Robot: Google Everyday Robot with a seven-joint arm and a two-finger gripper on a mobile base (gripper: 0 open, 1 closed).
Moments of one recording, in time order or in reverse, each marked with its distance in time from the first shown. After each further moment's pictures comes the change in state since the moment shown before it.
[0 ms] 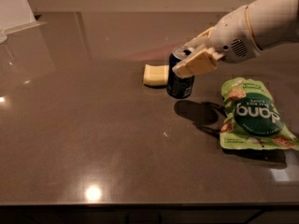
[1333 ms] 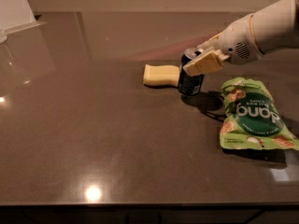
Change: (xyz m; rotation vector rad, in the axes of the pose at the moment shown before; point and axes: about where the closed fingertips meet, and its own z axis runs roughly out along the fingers) arm 0.037 -0.048 0.005 0.076 0.016 0.093
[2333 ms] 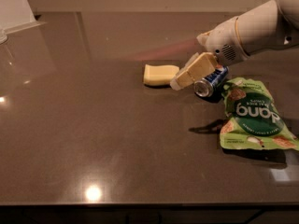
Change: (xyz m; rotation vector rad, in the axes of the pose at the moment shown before) arm -0.013 0.009 0.023 -0.034 -0.026 -0.020
